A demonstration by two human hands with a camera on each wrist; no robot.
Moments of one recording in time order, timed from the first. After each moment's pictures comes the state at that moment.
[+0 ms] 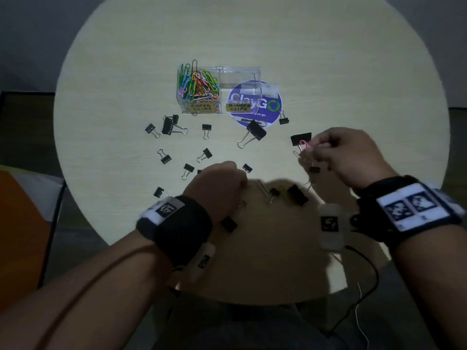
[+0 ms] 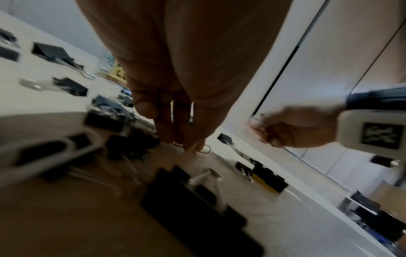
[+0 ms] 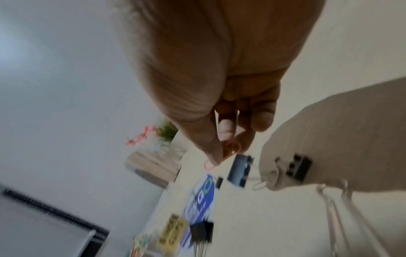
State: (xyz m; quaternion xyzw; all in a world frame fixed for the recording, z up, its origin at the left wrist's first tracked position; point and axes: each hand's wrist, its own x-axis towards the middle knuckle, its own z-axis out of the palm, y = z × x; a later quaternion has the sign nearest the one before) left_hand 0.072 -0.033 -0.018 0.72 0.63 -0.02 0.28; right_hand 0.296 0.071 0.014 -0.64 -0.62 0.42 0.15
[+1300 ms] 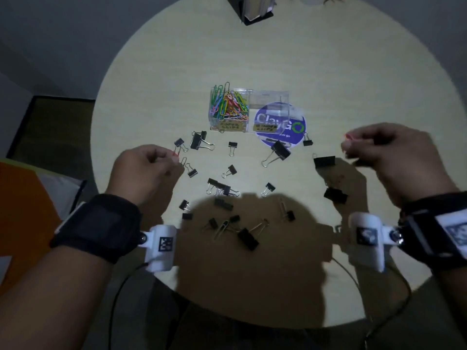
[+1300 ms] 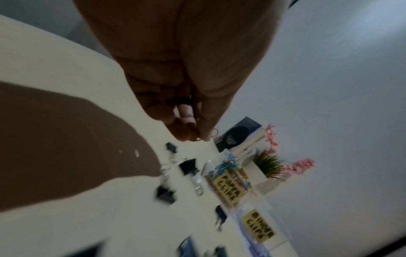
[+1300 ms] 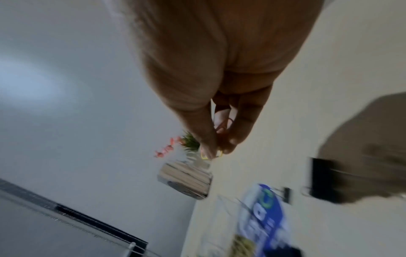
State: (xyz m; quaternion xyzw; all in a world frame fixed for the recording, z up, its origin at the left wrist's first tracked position) left_hand -0.063 -0.058 0.009 0.30 0.81 0.37 0.34; right_hand 0.275 0.083 0.061 -0.63 -0.57 0.45 0.28
